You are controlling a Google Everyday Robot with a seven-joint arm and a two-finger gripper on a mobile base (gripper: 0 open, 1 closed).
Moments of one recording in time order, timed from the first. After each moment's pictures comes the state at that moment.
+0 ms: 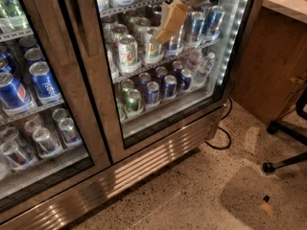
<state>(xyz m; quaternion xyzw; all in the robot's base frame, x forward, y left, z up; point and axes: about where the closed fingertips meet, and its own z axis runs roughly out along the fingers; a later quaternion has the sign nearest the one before) 0.616 0.005 1.051 -0.72 0.50 0.07 0.48</state>
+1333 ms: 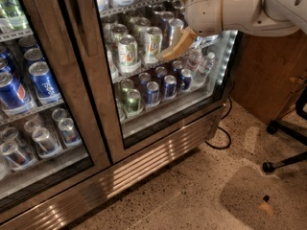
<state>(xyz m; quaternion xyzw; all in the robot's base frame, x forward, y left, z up) 0.611 -0.022 1.022 -0.66 0.44 0.13 0.59</state>
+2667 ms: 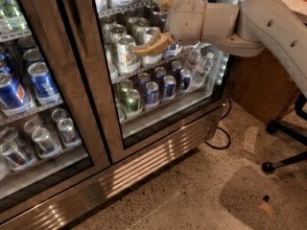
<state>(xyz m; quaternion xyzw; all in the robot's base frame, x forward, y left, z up) 0.597 0.031 1.028 -0.62 0.35 0.23 0.67</state>
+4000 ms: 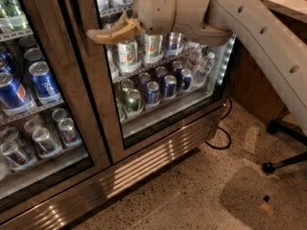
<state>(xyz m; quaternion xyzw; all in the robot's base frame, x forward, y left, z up) 0.542 0.102 1.079 -0.61 0.25 0.34 0.67</state>
